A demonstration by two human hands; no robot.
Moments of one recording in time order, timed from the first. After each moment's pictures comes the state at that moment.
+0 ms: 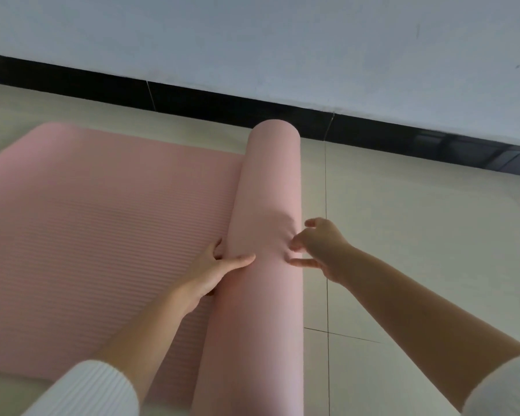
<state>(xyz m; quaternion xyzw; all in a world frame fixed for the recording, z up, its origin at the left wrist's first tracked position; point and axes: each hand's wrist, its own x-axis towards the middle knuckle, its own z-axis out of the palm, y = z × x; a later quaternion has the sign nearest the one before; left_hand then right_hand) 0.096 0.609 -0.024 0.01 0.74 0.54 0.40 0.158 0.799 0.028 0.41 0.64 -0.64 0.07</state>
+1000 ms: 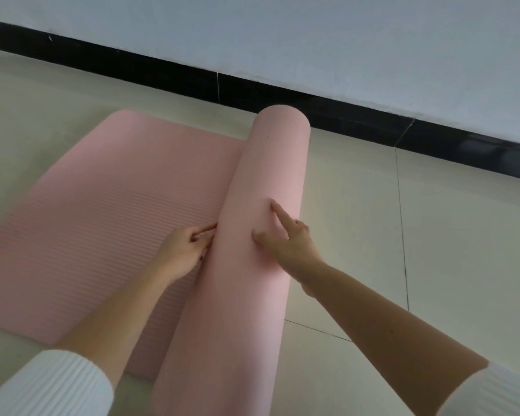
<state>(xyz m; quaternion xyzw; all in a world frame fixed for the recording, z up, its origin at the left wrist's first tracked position) -0.020 0.457 -0.048 0.05 0.85 0.46 0.24 0.066 0.642 0.006 0.27 0.78 -0.55 0.11</state>
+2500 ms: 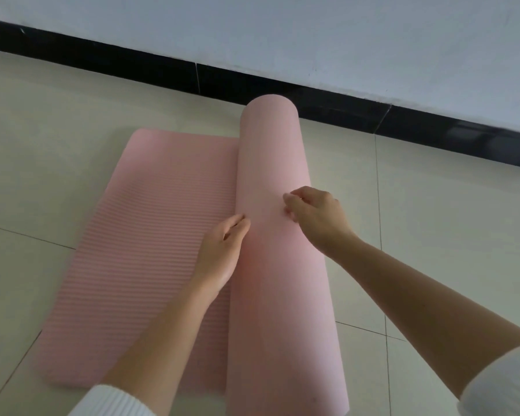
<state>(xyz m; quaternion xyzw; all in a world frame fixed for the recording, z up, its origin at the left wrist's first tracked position) 0.057 0.542 -0.023 0.01 0.76 0.61 0.22 0.088 0.703 0.039 0.26 0.85 -0.45 0.01</state>
